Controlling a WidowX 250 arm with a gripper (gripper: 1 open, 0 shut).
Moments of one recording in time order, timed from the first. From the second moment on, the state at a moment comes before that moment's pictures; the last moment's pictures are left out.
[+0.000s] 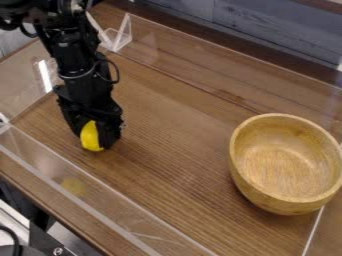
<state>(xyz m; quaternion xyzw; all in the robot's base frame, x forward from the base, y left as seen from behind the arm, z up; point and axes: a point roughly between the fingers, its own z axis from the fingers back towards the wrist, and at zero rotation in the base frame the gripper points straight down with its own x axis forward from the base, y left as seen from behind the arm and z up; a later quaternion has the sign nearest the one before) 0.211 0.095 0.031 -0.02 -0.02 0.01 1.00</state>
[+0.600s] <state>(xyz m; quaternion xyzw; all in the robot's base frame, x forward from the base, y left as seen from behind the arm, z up) 0.214 0.091 0.032 -0.02 -0.01 0.00 1.00</state>
